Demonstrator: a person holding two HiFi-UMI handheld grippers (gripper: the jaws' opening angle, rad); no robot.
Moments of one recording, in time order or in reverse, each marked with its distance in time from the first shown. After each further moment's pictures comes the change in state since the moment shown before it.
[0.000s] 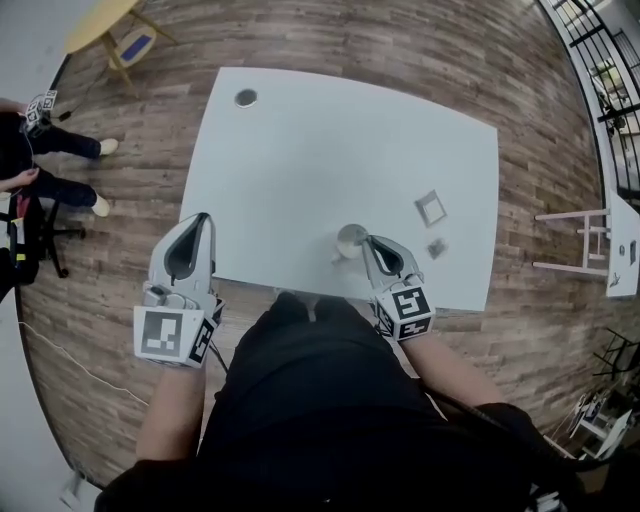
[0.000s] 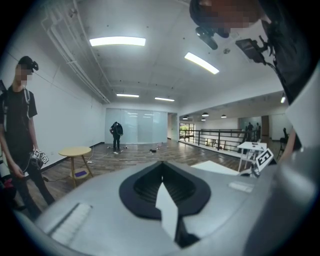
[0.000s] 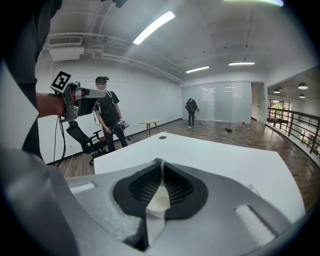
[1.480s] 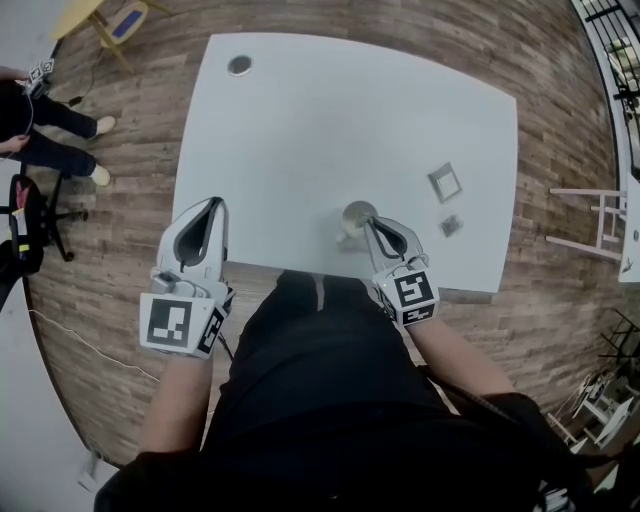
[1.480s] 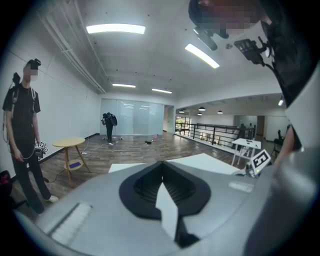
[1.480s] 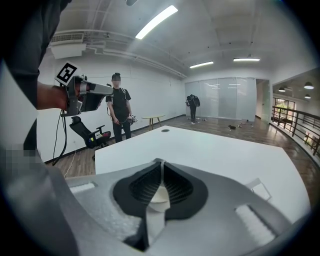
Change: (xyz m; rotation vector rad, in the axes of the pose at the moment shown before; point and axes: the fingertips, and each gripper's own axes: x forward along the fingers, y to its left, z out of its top) left arm 0.016 -0.019 -0.024 -0.021 0.101 -0.061; right arm 0.009 0.013 -0.021 -0.022 0.048 0.038
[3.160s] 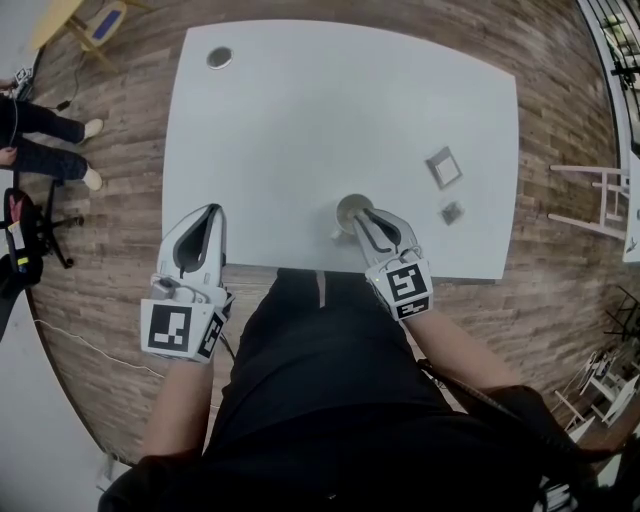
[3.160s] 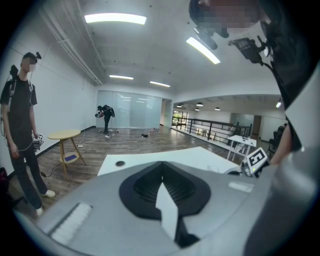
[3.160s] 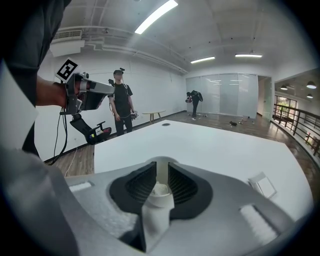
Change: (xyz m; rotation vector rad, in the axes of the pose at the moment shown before) left arm 0.011 -0.006 -0.028 -0.022 0.074 -0.055; right arm 0.009 0.009 -0.015 -0.006 0.045 0.009
